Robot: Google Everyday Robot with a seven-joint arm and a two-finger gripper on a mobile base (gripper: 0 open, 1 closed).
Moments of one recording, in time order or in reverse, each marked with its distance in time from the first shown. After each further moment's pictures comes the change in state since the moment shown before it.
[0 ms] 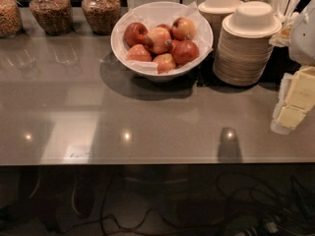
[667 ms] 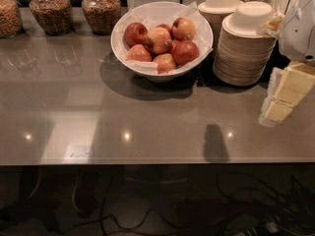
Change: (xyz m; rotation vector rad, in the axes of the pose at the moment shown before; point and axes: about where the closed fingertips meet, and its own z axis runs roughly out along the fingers) arm -0.026 -0.008 -0.001 0.057 -0.090 -0.087
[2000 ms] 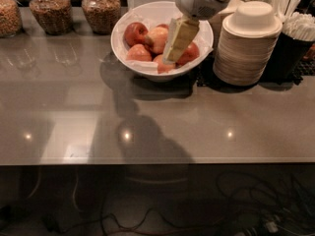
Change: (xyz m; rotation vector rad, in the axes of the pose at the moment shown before) arm -0.186 -0.118 0.046 0.280 -0.375 -0.342
